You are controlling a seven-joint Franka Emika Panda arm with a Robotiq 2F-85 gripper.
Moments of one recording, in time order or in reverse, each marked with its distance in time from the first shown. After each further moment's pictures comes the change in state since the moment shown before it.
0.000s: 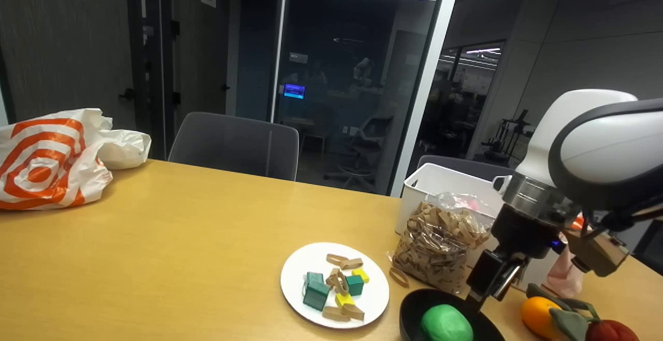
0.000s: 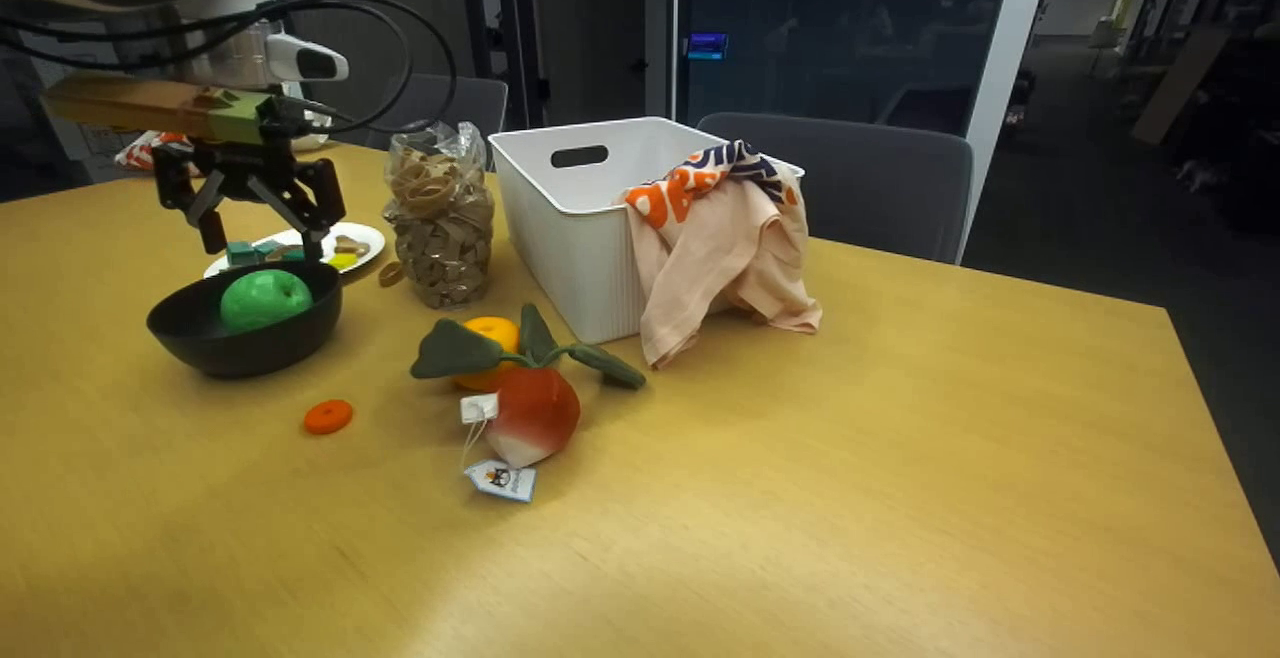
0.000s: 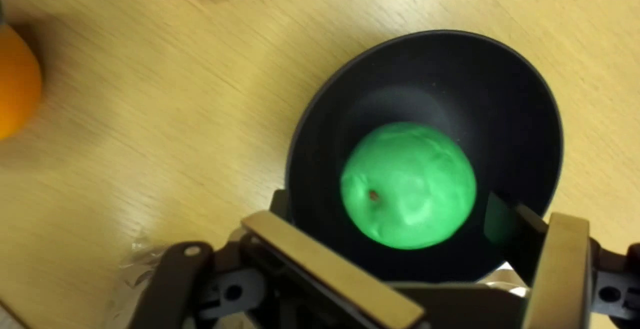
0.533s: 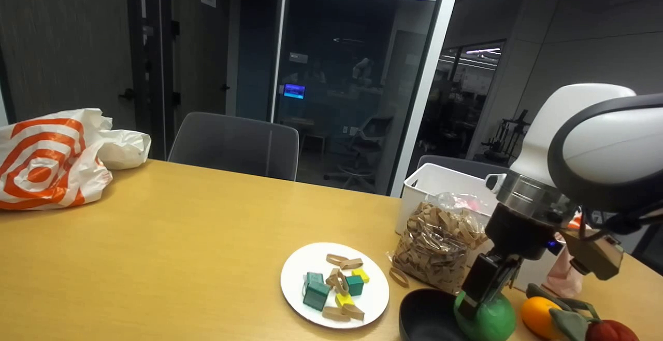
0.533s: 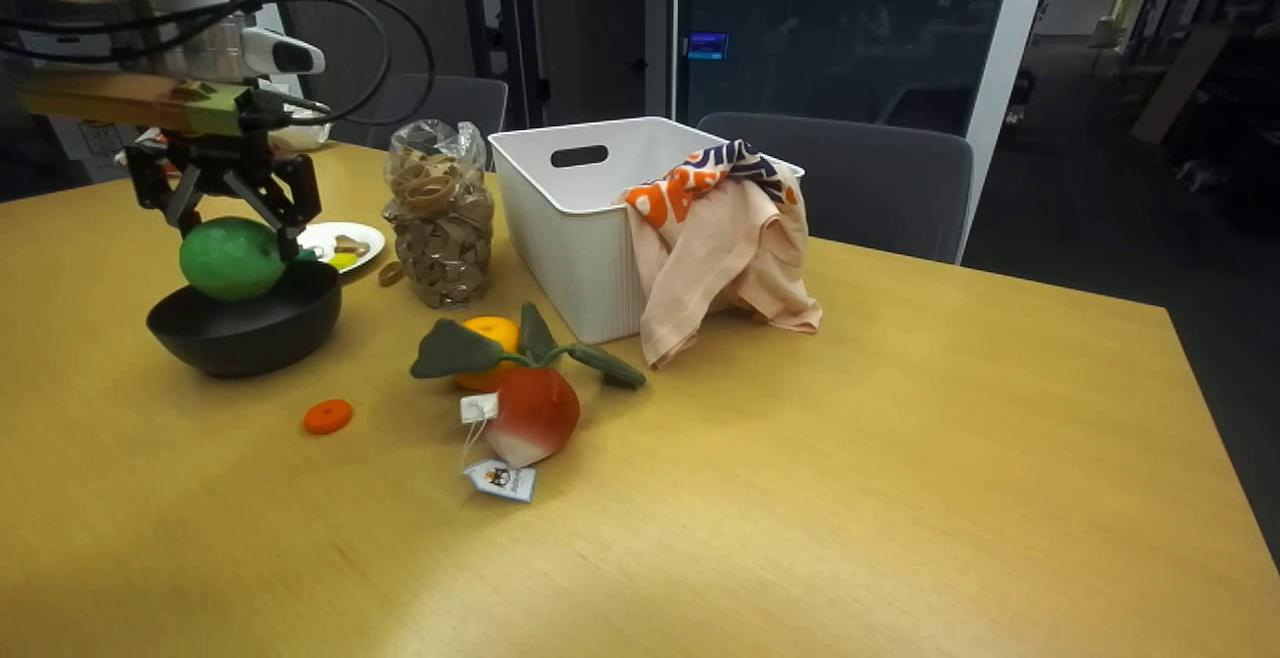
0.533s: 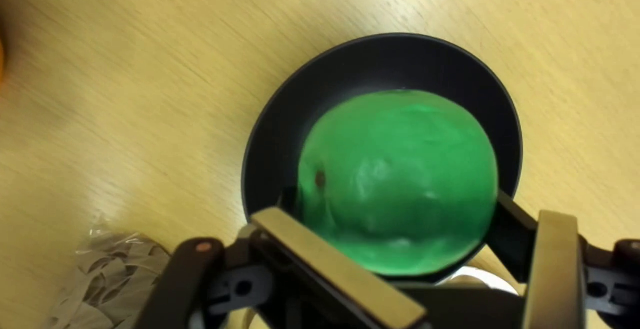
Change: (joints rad) arm 0.038 -0.013 0.012 0.000 0.005 -0.010 -0.013
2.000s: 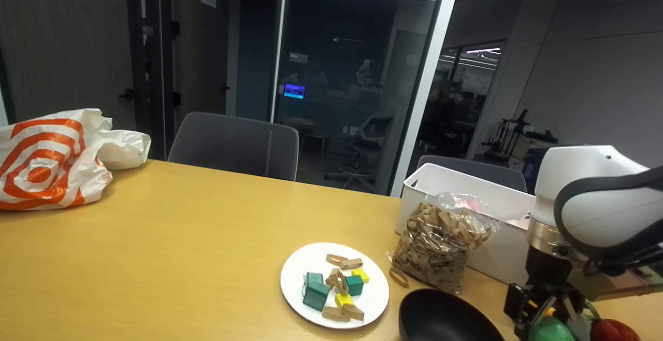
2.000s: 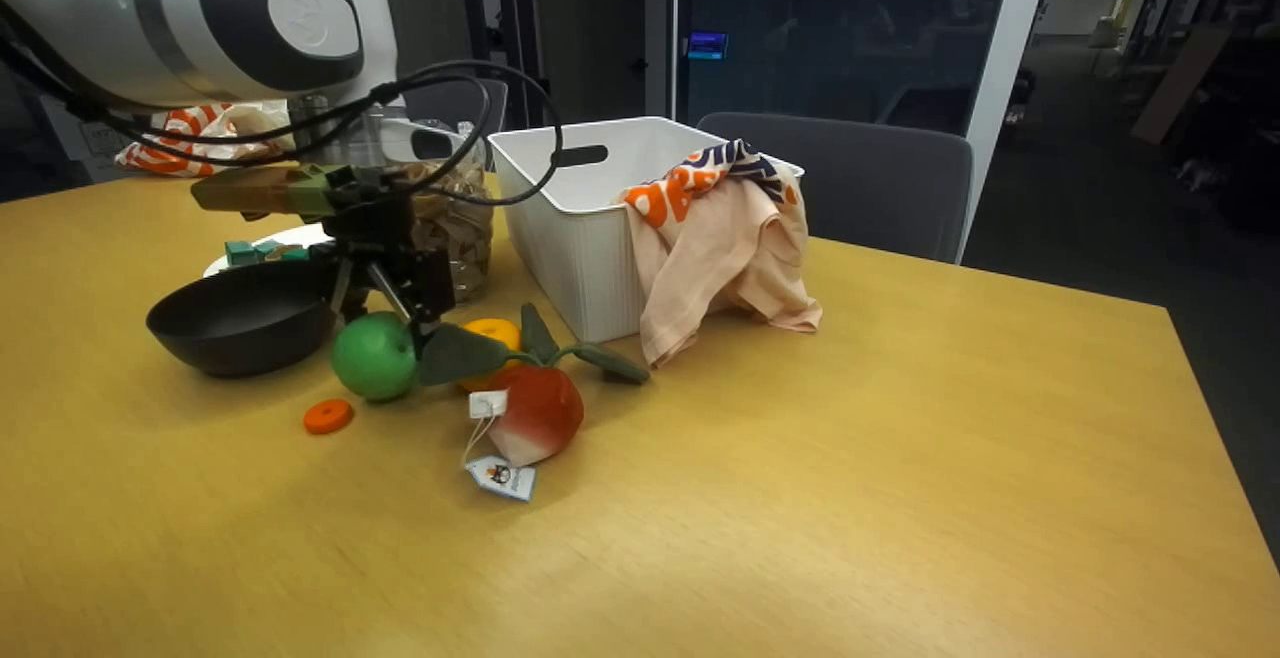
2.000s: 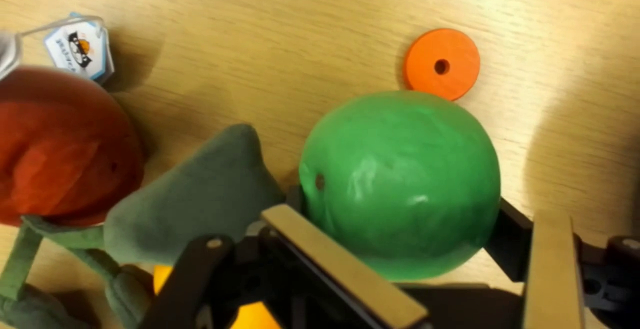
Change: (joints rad) arm -0.199 0.165 -0.072 -0.004 -0.354 0.002 0.432
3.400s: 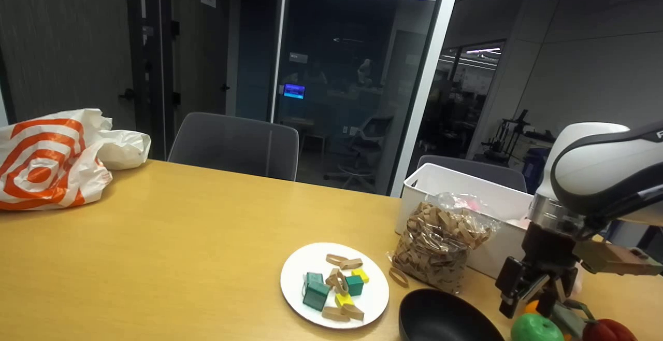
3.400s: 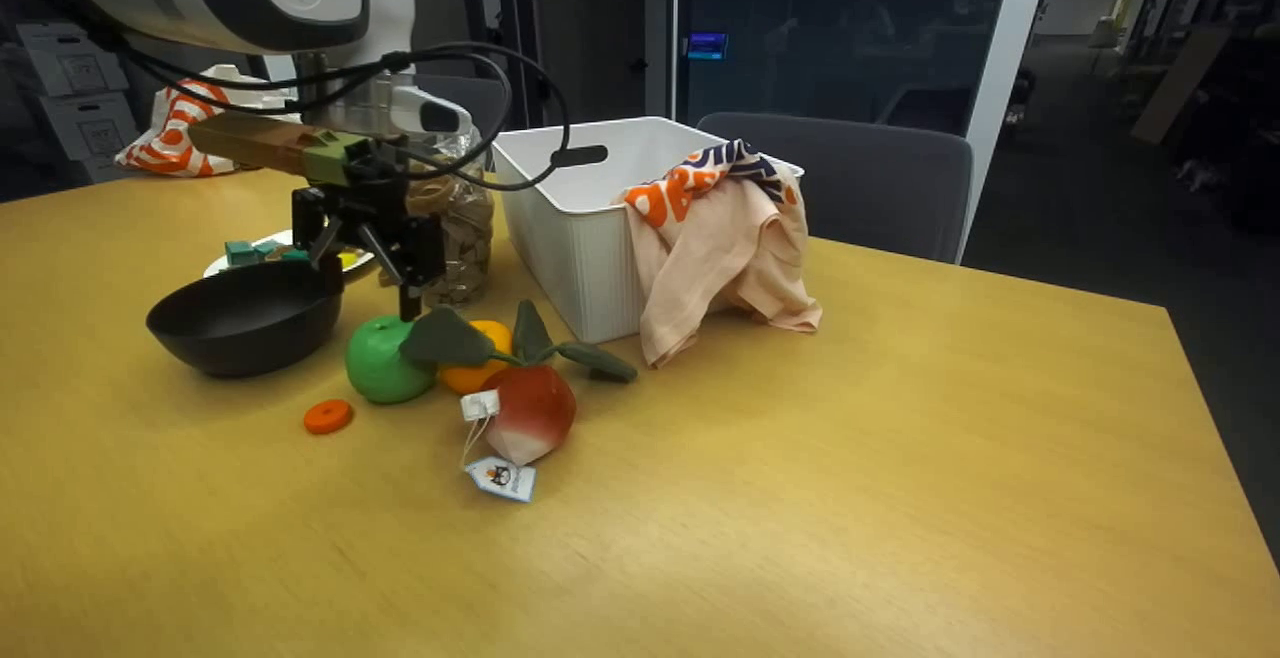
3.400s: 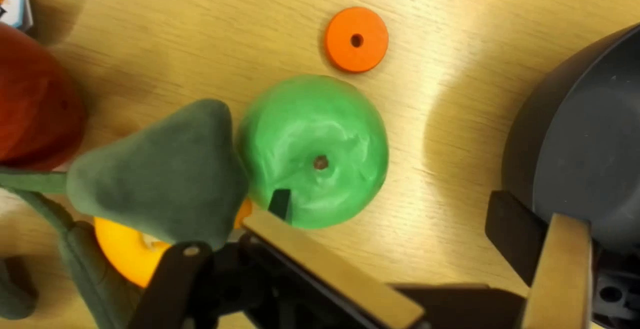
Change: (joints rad) arm 0.000 -0.030 -0.008 0.051 0.237 -0.056 -0.228
